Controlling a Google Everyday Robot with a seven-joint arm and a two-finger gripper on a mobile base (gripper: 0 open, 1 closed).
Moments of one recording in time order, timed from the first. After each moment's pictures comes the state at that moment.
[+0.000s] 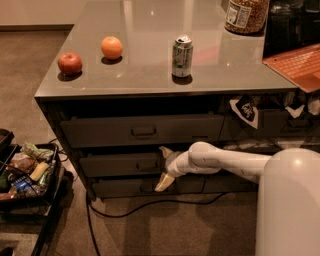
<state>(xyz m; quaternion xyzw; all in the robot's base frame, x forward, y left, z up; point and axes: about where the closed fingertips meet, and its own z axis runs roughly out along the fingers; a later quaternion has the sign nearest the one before) 0.655 -0.005 0.439 -0.65 0.65 0.13 0.37</state>
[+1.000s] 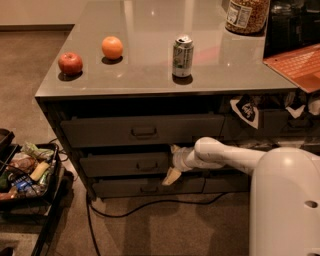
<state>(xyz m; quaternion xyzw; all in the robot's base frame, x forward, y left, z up) 0.685 -0.043 0.427 -0.63 0.68 0.12 0.36</state>
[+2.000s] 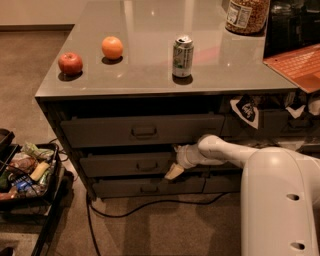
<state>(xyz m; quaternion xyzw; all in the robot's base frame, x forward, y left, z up) 0.709 -0.065 0.412 -0.61 0.70 0.12 0.35</state>
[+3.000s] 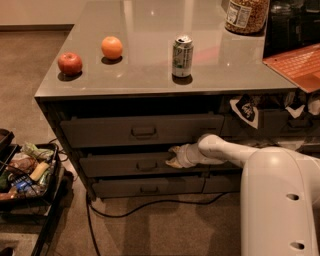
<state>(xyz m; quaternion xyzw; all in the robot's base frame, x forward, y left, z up) 0.709 -0.065 0.412 -0.61 0.70 0.12 0.35</state>
